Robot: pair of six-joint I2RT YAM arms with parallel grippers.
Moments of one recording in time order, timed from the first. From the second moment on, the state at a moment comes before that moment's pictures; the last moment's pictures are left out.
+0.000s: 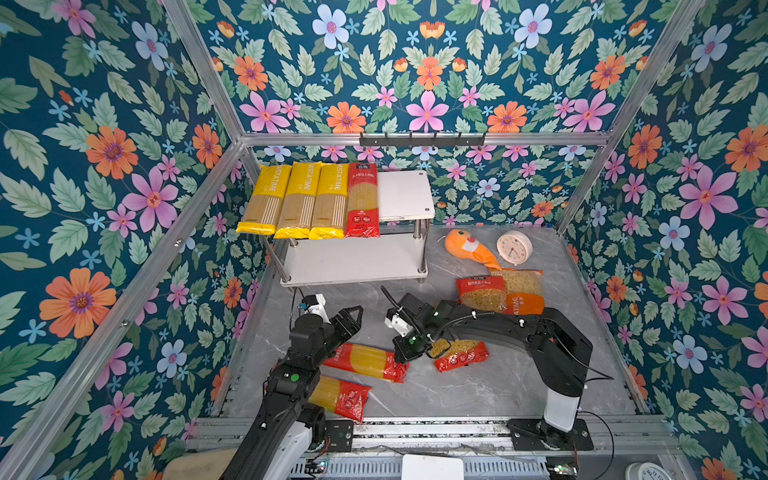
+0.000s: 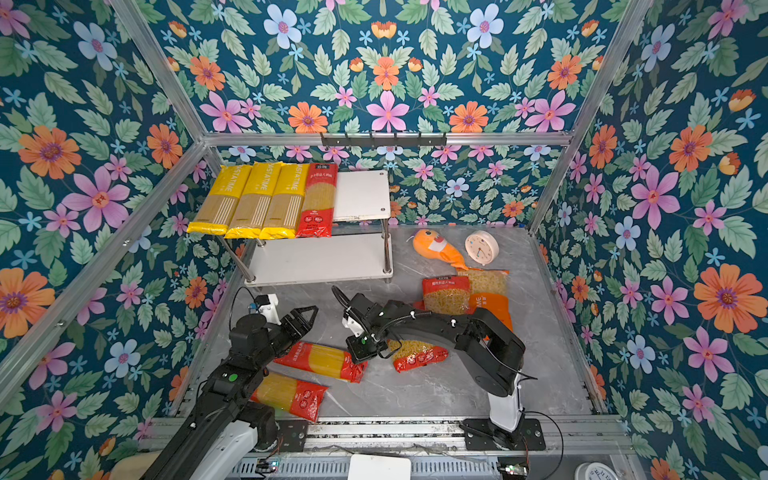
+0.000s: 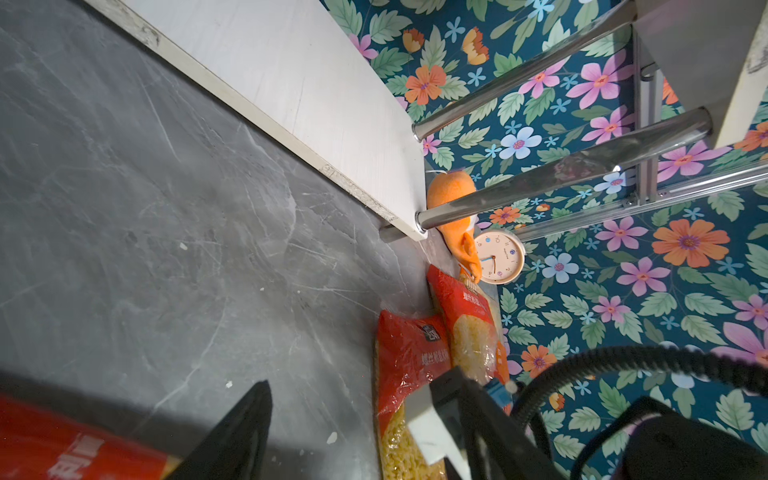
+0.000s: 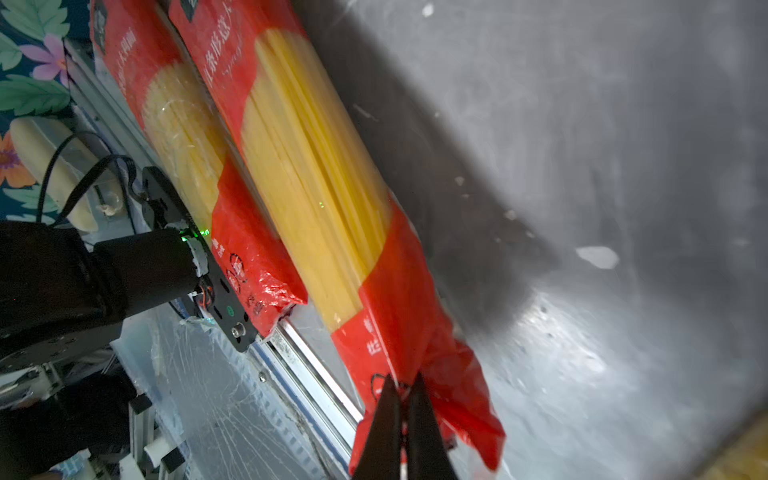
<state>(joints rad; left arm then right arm) -0.29 0.60 0.38 -0.17 0.21 -0.91 0.96 1.83 1.32 -0.65 -0.36 0.52</state>
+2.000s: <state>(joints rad) -0.70 1.02 0.11 0.39 0.09 -1.08 0.82 1.73 1.09 -0.53 -0.31 0.73</state>
